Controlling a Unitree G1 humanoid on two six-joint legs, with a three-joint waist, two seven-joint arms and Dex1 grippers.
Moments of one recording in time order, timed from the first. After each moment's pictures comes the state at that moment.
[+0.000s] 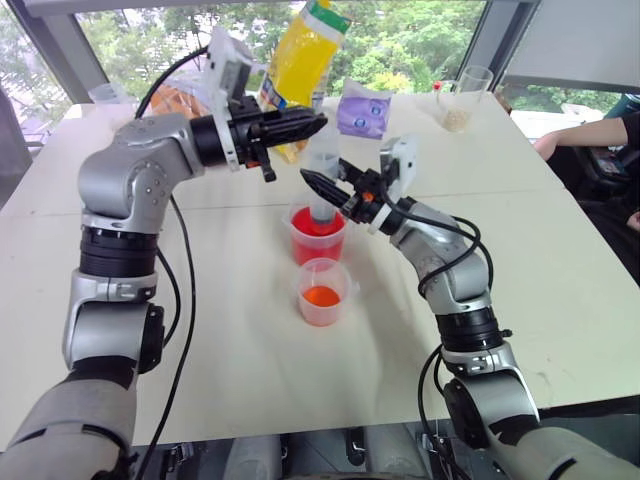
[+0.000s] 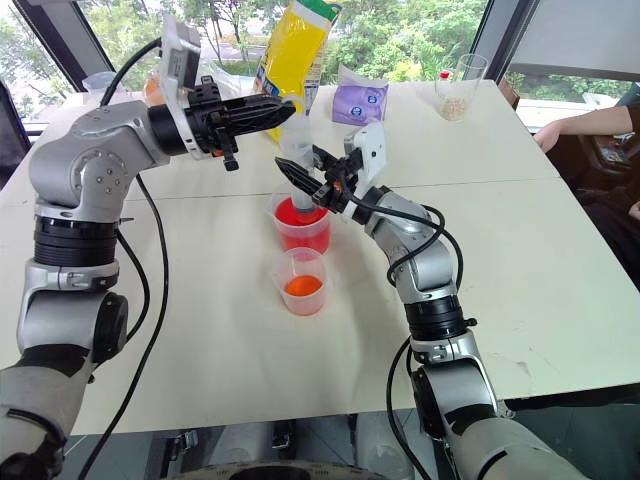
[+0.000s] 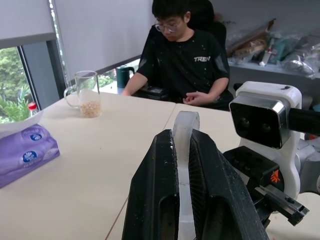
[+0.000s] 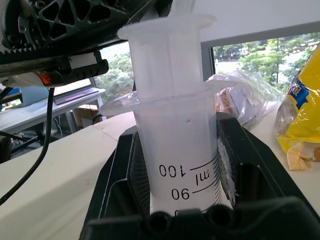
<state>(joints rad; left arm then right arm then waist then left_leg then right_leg) -1.02 0.52 0.02 0.16 -0.58 0.67 -0.97 -0.67 -0.15 0.06 0.04 0.35 0.31 0.67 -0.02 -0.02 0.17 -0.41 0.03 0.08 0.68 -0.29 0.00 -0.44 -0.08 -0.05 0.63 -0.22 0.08</state>
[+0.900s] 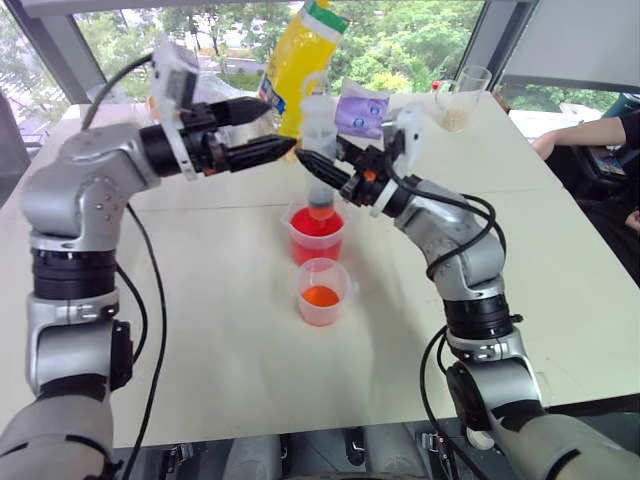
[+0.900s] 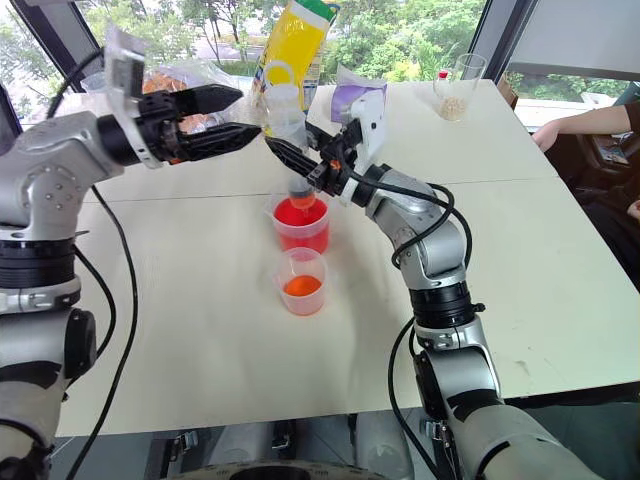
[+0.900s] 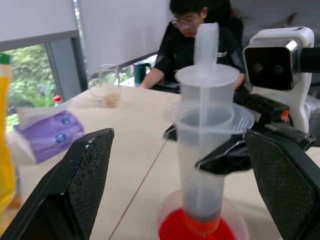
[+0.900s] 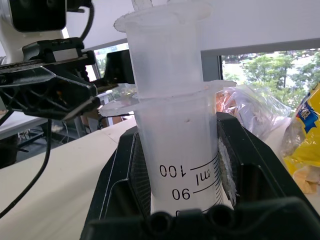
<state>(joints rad) -0.91 0.67 0.13 0.06 -0.64 0.72 -1.00 -0.76 -0.20 0.03 -0.05 0.41 0.45 0.65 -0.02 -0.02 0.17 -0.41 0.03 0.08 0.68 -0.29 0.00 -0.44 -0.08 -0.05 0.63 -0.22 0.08</state>
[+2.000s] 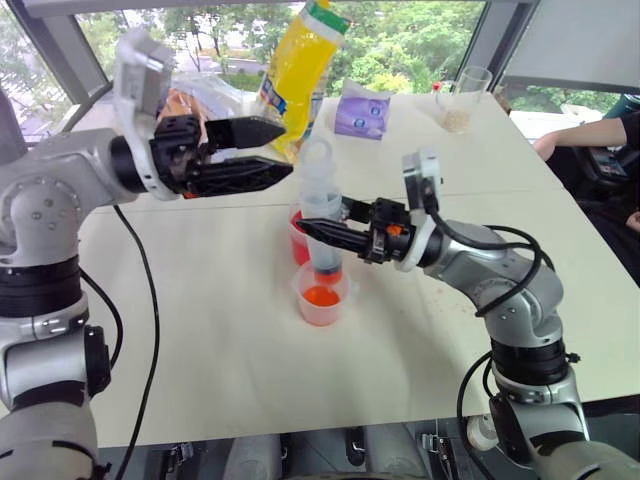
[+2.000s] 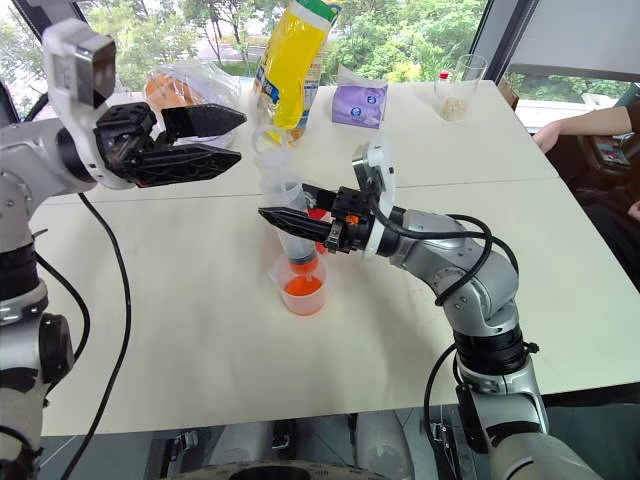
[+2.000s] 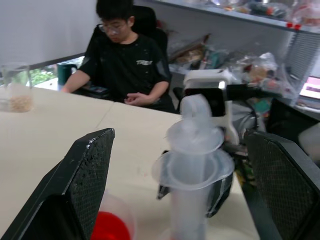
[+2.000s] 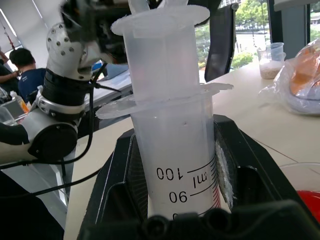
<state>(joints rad) -0.88 0.74 0.18 -0.11 -0.96 0.99 -1.10 -0.57 -0.38 0.05 -0.41 0.75 0.73 0.72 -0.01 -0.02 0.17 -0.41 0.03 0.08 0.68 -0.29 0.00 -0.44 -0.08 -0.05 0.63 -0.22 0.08</state>
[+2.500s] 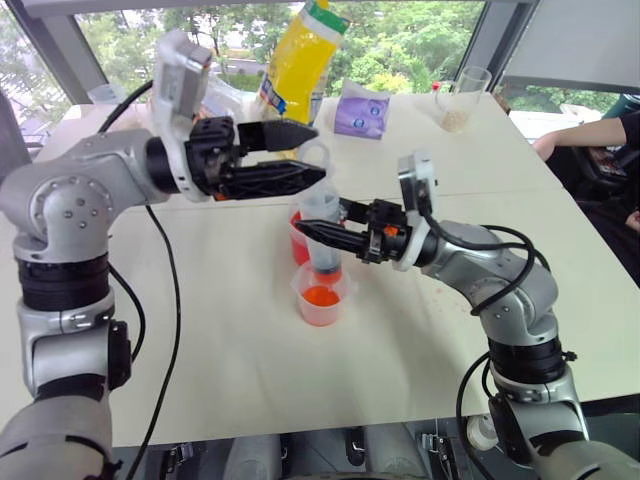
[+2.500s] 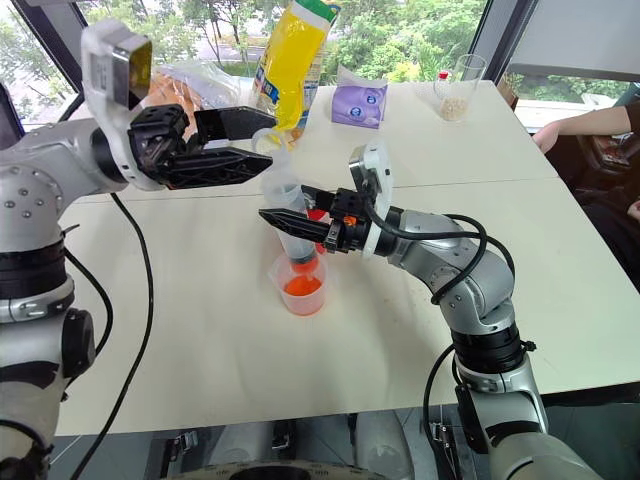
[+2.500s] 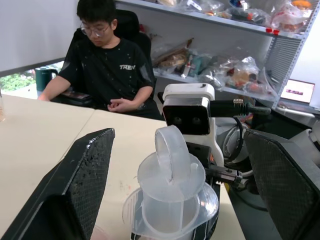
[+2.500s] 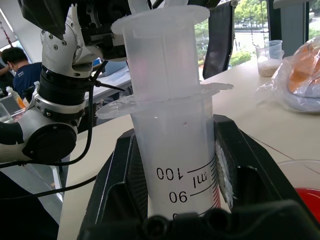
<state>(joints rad) -0.91 0.65 0.13 -0.13 -0.97 0.99 -1.03 -0.57 -0.38 0.07 -0.38 0.72 0.71 0.73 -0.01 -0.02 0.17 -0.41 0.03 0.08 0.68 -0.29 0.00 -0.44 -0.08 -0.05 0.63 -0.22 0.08</state>
